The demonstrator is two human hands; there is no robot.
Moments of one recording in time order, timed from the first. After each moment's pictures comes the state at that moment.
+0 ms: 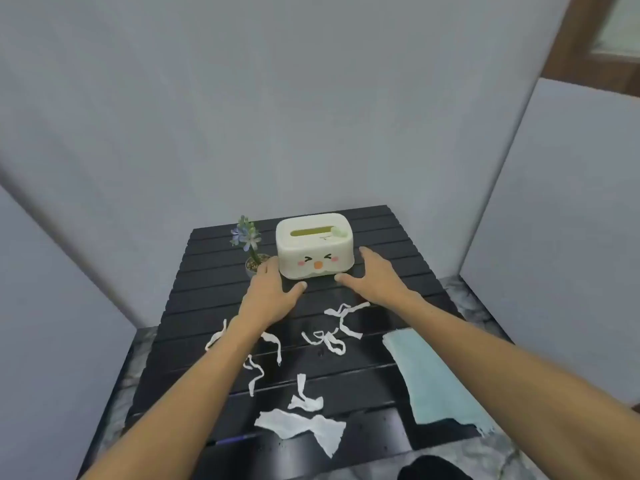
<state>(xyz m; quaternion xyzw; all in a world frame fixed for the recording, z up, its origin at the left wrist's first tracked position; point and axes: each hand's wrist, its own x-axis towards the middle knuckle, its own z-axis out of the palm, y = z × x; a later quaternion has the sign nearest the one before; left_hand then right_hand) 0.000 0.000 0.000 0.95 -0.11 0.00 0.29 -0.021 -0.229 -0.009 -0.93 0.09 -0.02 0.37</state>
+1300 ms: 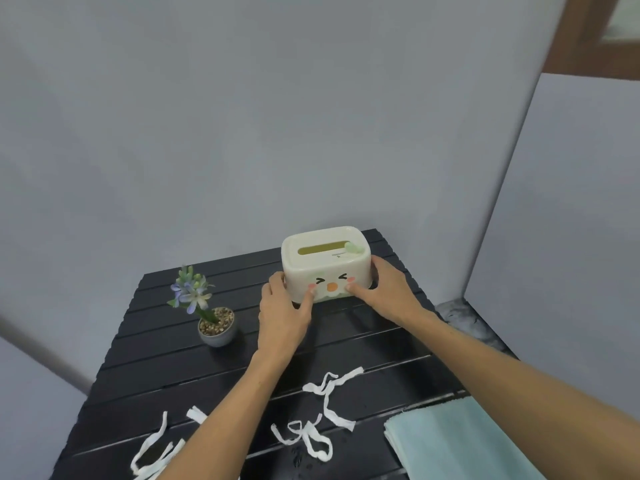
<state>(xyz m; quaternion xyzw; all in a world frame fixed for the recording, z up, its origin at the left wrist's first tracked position) 0.083 -0.100 -0.043 0.90 -0.06 0.11 0.42 0.068 -0.312 -0.054 -0.86 0.07 -0.13 0.48</state>
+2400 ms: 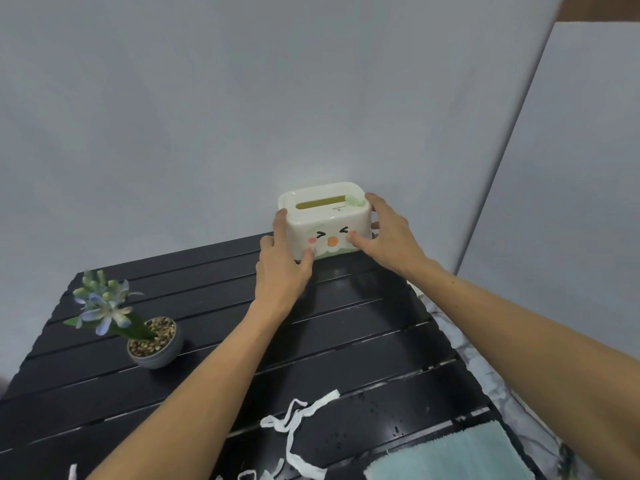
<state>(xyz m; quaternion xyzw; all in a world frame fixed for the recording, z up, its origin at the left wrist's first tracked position) 0.161 -0.176 -0.051 0.89 -0.14 0.13 0.41 0.141 -0.385 -0.047 -0.90 0.06 -0.19 0.40</state>
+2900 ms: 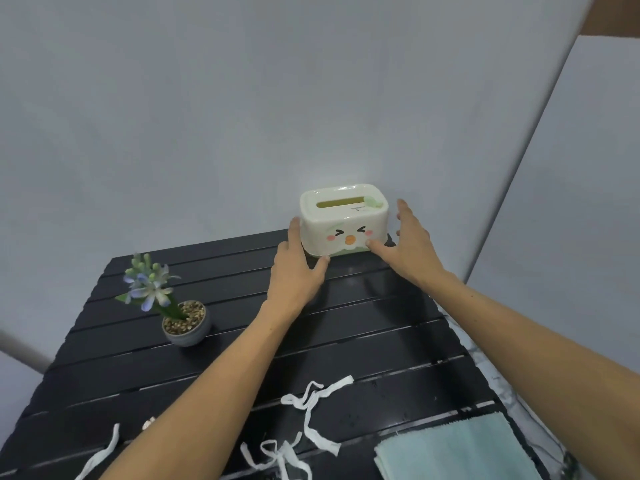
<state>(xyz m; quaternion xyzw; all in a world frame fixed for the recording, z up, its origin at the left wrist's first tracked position) 0.144 -0.154 -0.045 0.90 -0.14 0.07 0.41 0.119 -0.373 -0.046 -0.90 0.13 -0.16 0.38</state>
